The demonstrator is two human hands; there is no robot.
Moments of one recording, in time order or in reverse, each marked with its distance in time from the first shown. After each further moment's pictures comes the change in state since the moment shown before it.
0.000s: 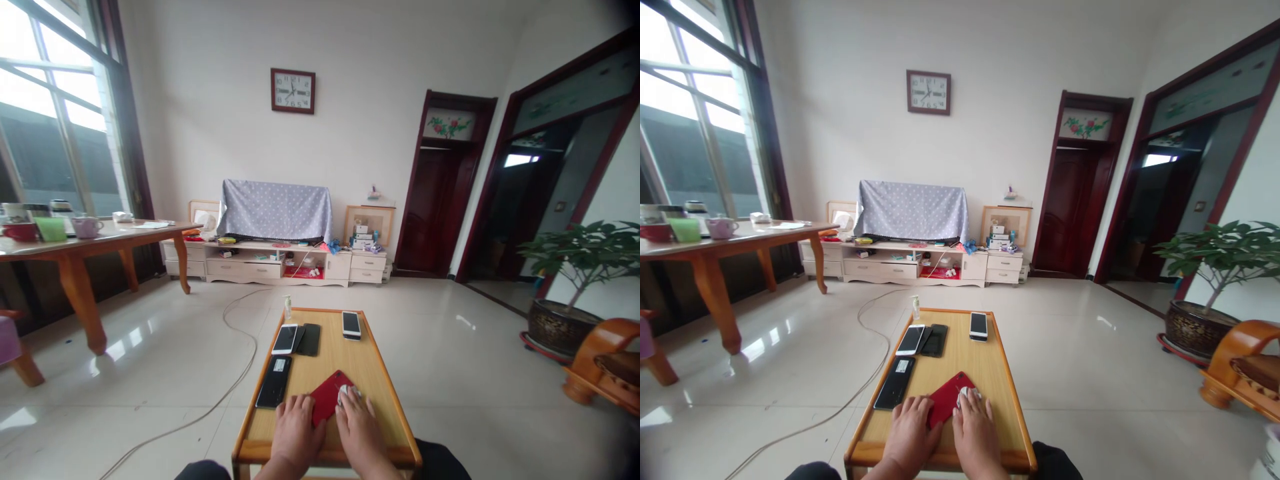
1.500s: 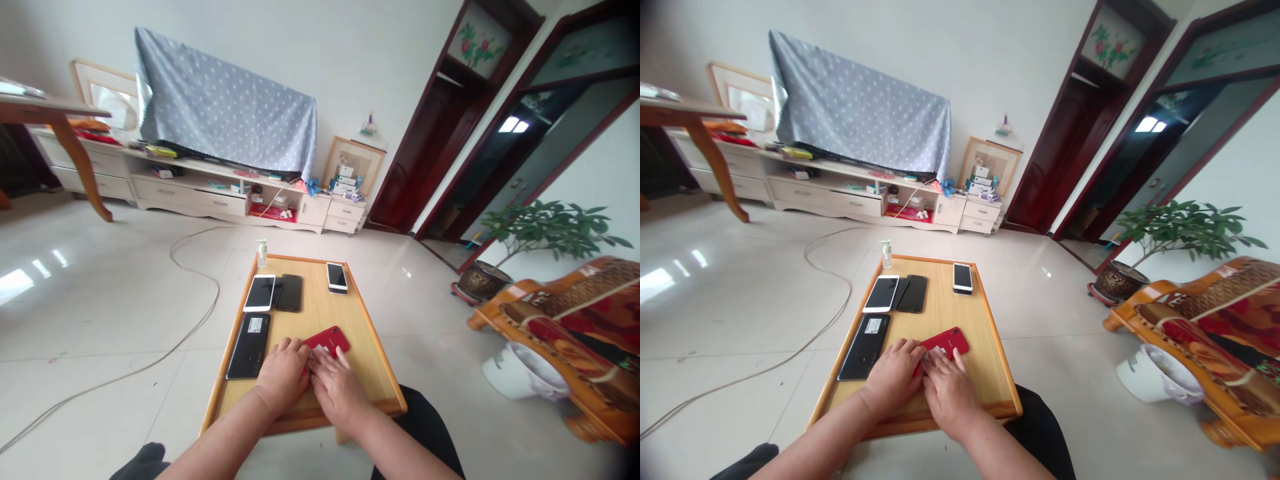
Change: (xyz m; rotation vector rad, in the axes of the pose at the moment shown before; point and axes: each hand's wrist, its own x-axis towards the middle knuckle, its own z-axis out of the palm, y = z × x) left_hand 0.119 -0.077 0.032 -0.032 -0.279 0.320; right_hand 0.075 -0.019 0.039 -0.004 -0.160 -0.213
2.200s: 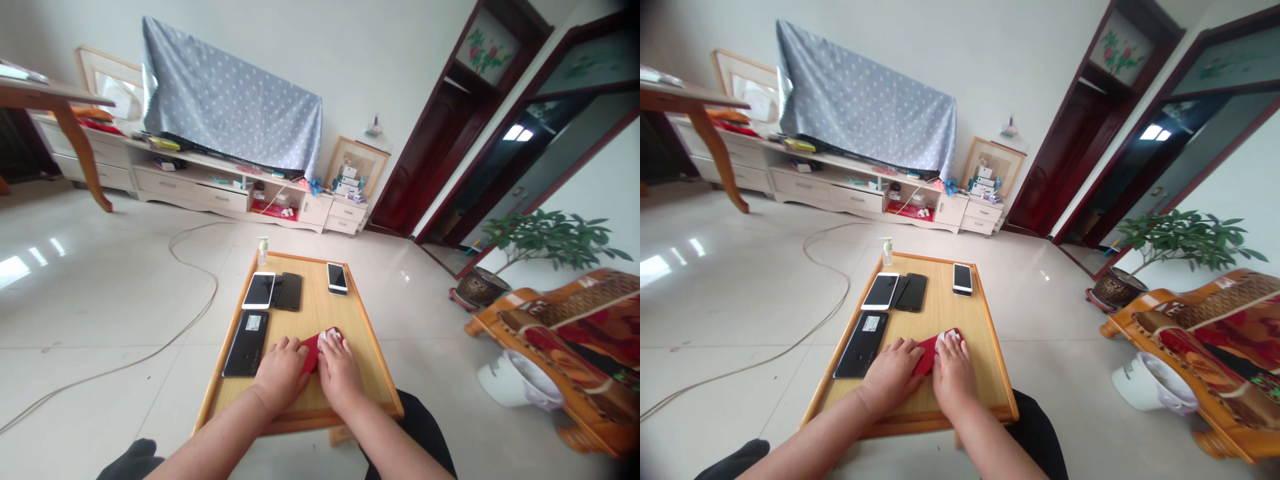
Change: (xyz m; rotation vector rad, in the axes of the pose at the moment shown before) left_hand 0.003 -0.003 0.002 0.032 -0.007 0.001; right_hand 0.018 0.021 0.024 -0.111 0.090 0.198
